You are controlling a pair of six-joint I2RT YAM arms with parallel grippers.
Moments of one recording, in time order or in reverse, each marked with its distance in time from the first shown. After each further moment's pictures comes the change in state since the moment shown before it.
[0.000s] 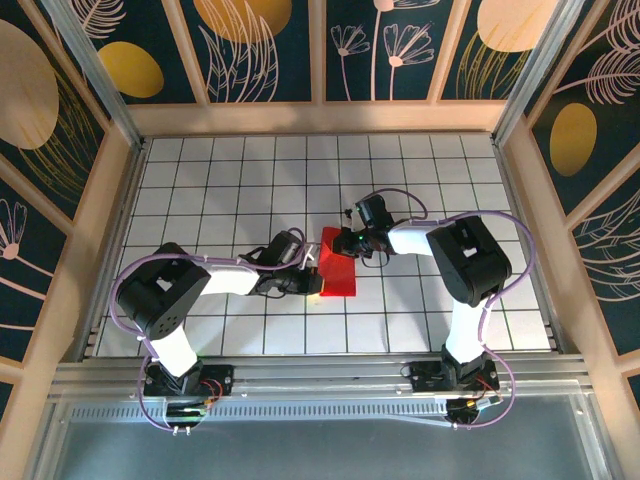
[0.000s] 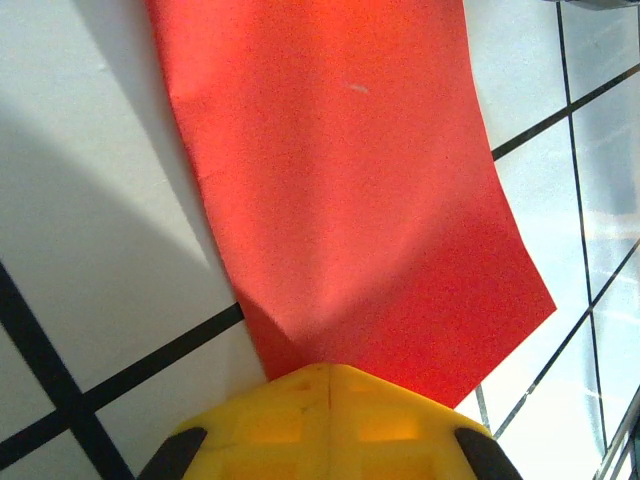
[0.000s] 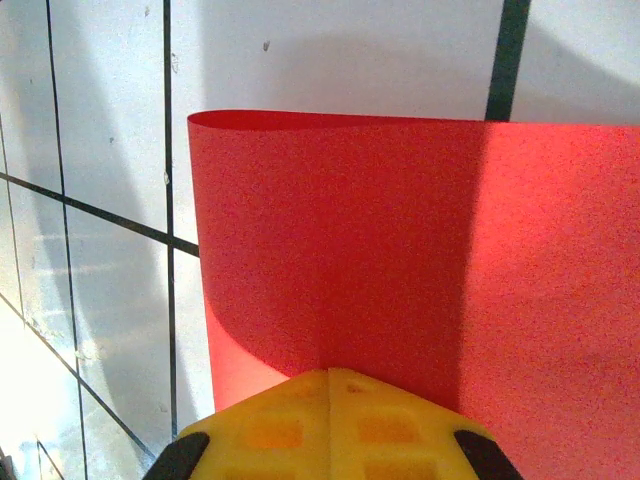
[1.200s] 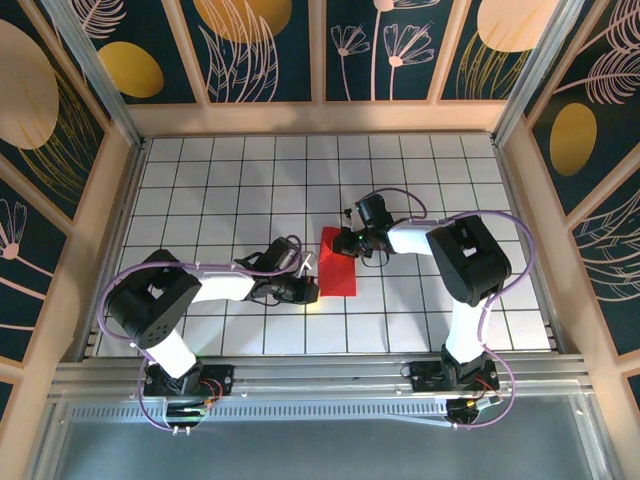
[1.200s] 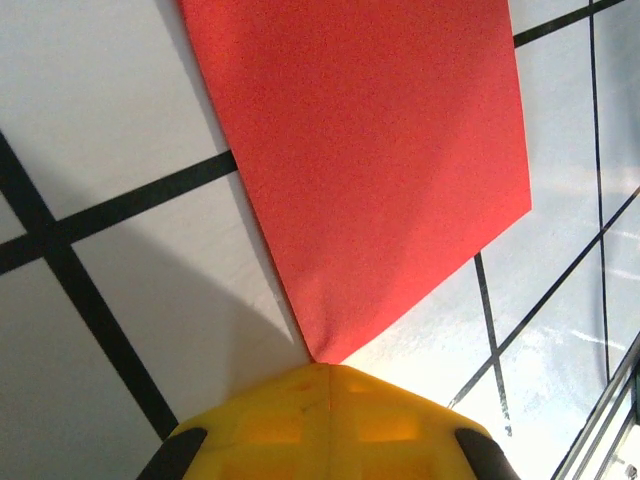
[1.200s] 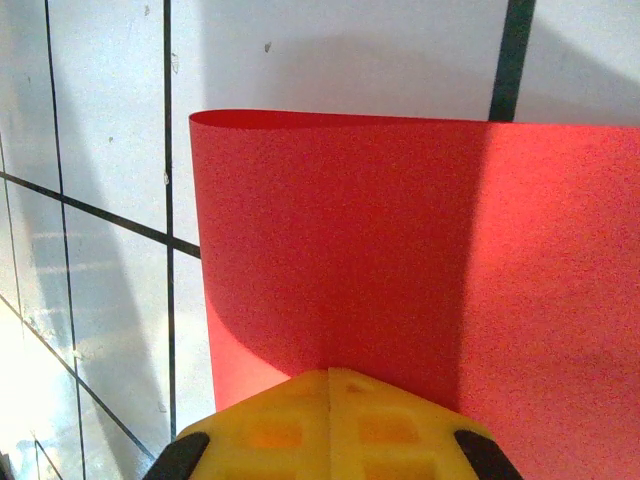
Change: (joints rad) left arm -0.021 -0.069 -0.048 -0.085 0.024 0.015; right arm 0.000 0.003 0.009 -0.011 0.000 -0.008
